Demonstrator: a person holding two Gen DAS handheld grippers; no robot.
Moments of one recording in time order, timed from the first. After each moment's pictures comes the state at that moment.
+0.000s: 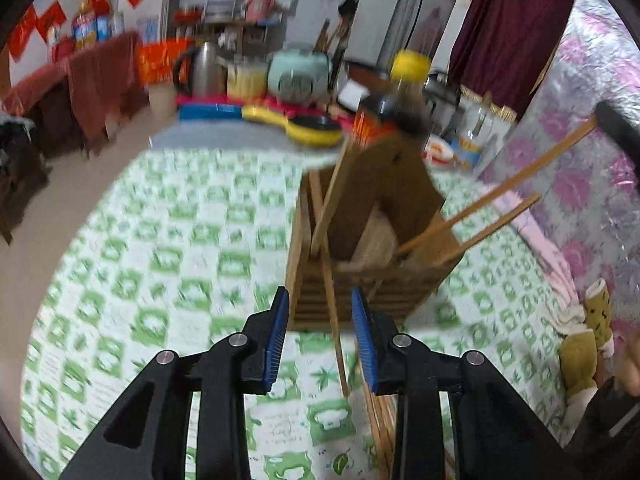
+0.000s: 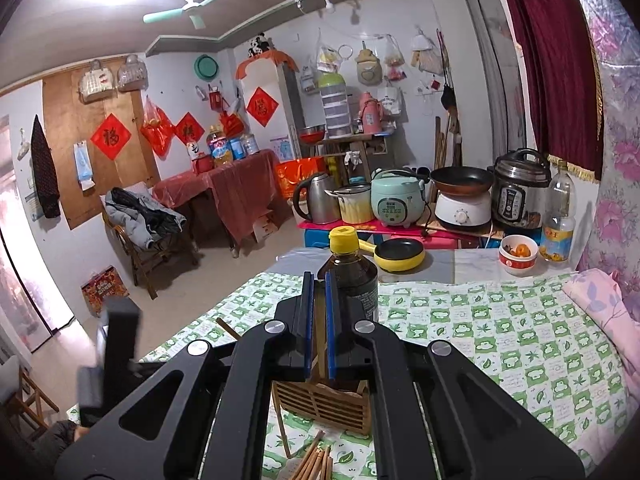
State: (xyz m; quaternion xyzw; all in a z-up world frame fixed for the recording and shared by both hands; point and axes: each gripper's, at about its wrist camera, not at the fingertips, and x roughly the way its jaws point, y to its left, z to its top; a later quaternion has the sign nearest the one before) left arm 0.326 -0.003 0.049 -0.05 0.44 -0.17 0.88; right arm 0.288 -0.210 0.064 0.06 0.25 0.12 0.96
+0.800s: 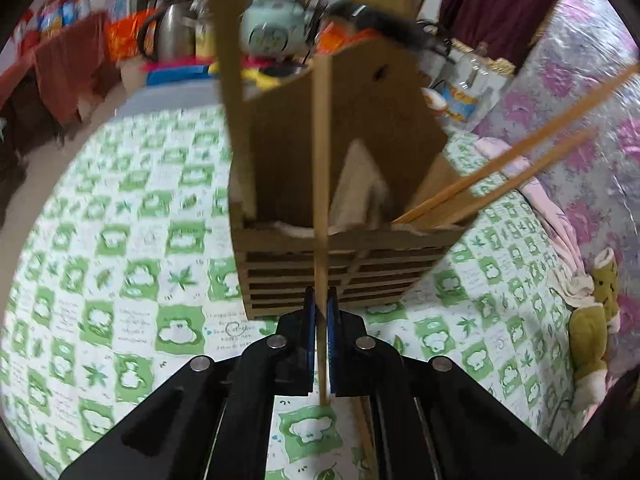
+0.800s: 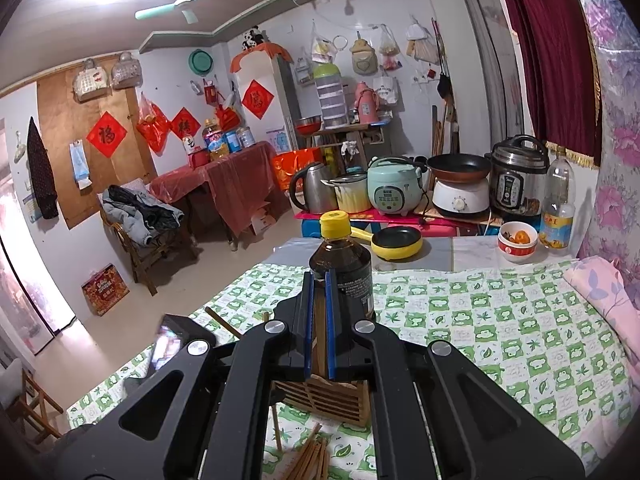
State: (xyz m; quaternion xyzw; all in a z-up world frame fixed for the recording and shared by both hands) left arm 0.347 -0.045 0.019 -0.02 0.48 -0.21 0.85; right arm 0.294 -0.218 0.051 0.07 0.27 0.12 0.95
